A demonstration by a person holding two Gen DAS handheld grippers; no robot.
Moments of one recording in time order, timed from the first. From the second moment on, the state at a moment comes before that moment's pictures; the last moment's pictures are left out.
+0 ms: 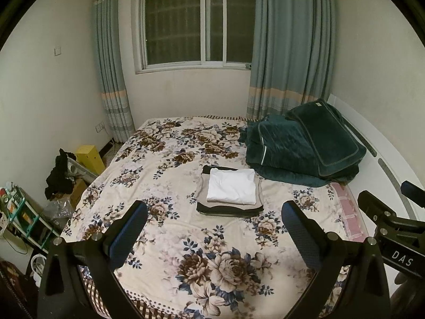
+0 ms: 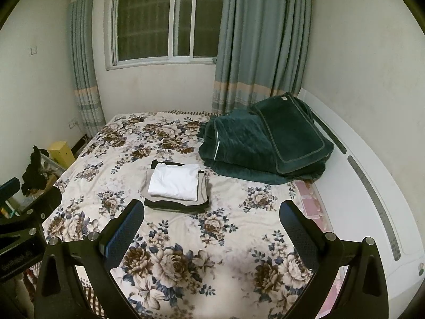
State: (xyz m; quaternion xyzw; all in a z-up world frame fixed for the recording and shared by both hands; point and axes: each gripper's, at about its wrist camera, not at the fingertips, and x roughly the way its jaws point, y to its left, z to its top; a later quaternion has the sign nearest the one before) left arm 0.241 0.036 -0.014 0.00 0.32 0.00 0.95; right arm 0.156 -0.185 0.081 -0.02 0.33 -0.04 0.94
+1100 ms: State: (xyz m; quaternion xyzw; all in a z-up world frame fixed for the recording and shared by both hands) left arm 0.244 0.029 -0.006 -0.01 0.31 0.01 0.95; right arm 0.151 -0.181 0.077 -0.02 0.33 -0.04 0.94
